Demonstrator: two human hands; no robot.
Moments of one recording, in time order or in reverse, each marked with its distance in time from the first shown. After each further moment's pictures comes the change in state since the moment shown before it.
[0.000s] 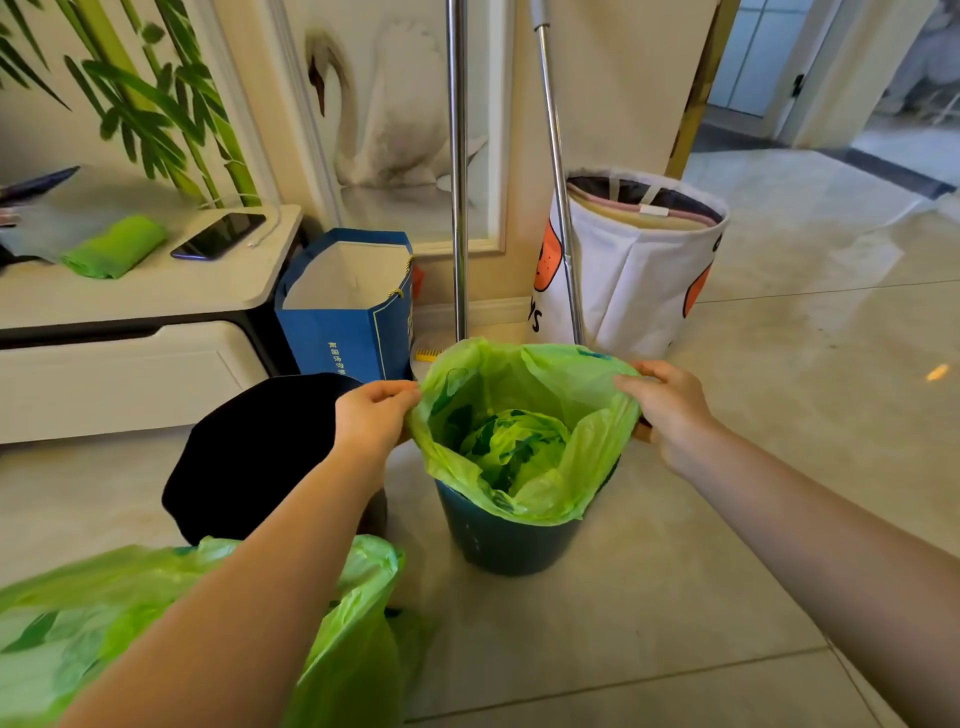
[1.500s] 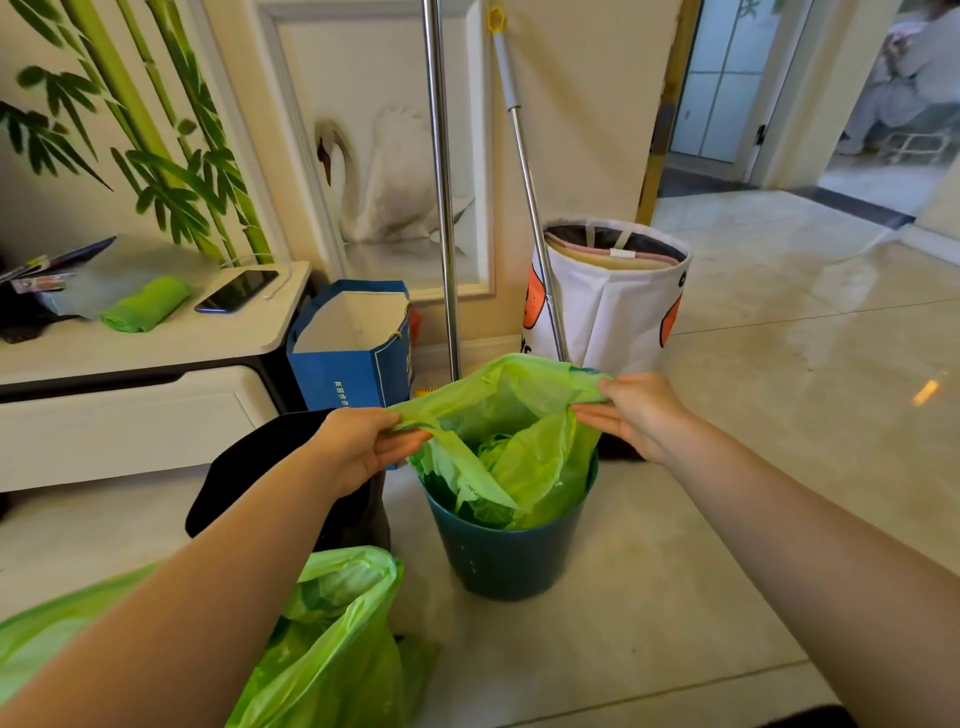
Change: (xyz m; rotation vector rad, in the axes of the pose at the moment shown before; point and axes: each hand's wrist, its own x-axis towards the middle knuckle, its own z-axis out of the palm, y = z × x) left_hand -0.023 0.040 -0.033 -0.191 -0.322 -0.260; right_hand -0.035 -0.043 -0.008 0.159 -0.140 0.103
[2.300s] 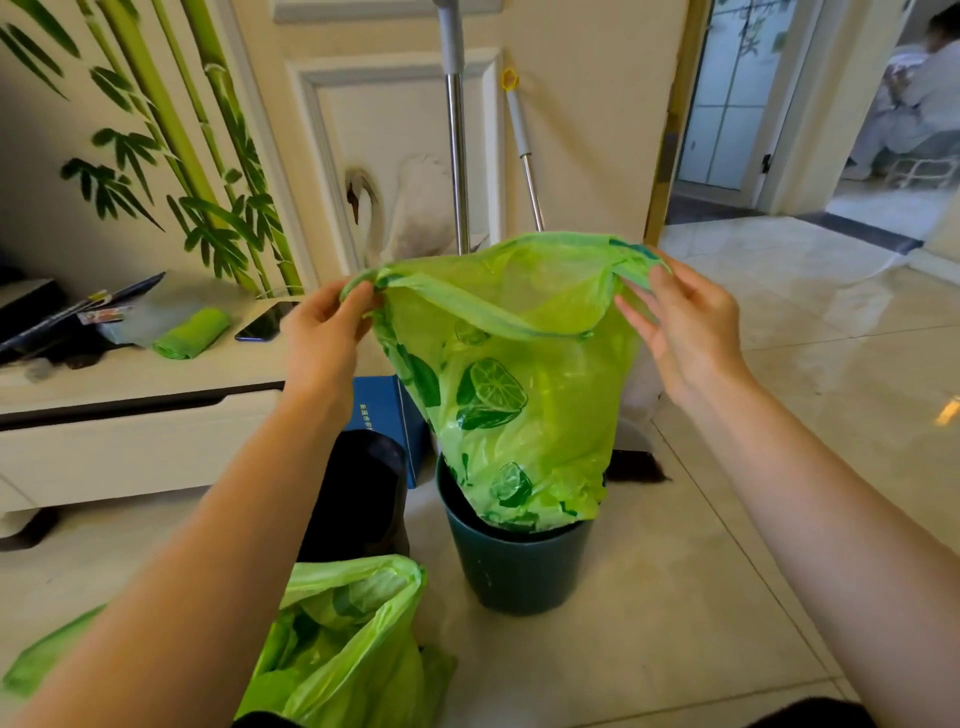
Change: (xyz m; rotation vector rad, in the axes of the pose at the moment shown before) left_hand -0.079 0.100 0.011 -0.045 0.184 0.821; right_hand -0.069 -0.098 0.009 0.387 -0.041 -0.566
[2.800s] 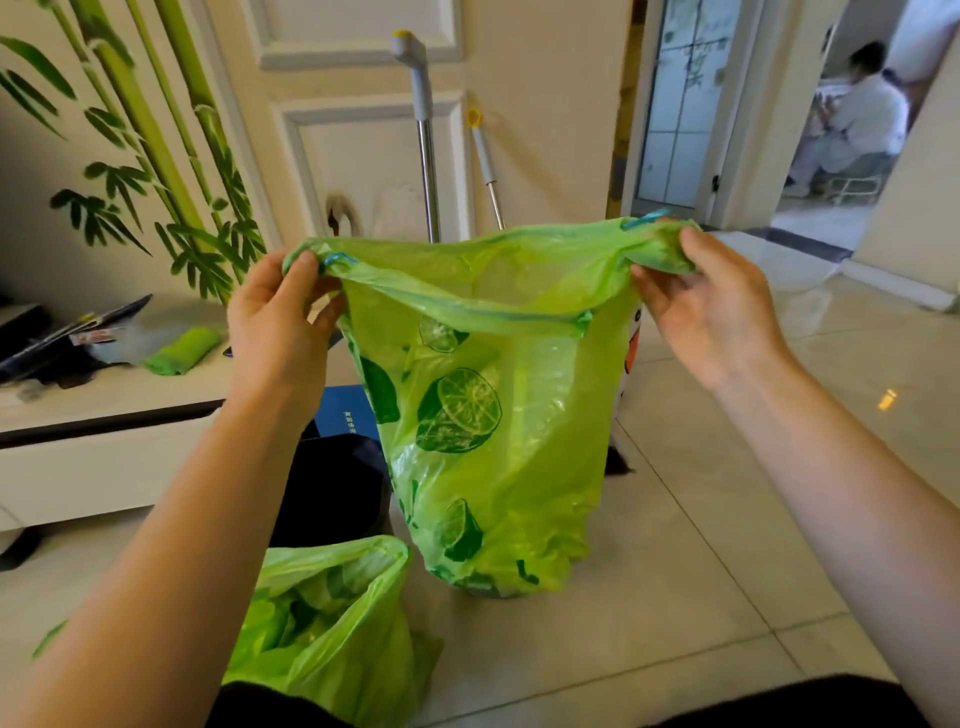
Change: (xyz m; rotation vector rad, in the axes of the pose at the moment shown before) left_hand -0.063 0.083 -0.009 -0.319 -0.101 0.094; right_hand -0.068 -0.093 -0.022 0.261 -0.154 -0.030
